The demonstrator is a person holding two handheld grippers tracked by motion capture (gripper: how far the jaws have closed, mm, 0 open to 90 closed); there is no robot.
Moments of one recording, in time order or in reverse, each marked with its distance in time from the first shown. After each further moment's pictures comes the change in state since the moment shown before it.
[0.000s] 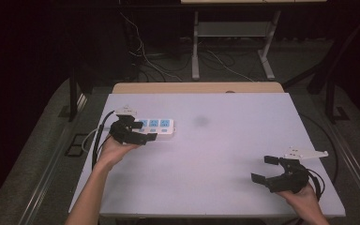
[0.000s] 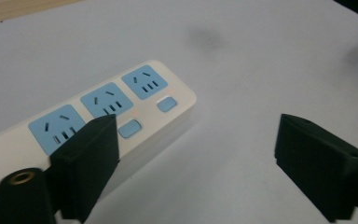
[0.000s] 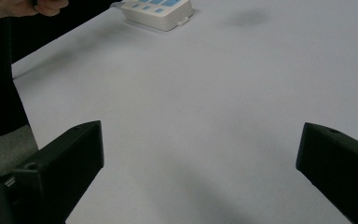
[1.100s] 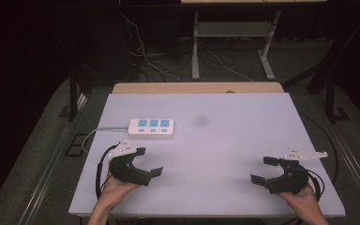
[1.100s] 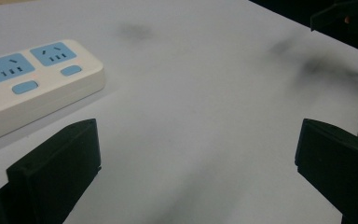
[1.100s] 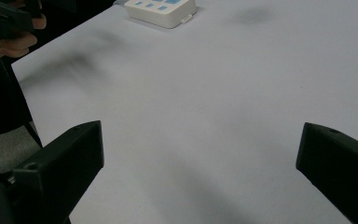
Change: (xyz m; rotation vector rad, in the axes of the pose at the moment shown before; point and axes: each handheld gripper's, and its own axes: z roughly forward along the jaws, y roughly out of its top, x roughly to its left) left arm -0.073 -0.067 -0.023 -0.140 -0.083 0.034; right arm 0.002 -0.001 0.000 0.008 0.009 0.000
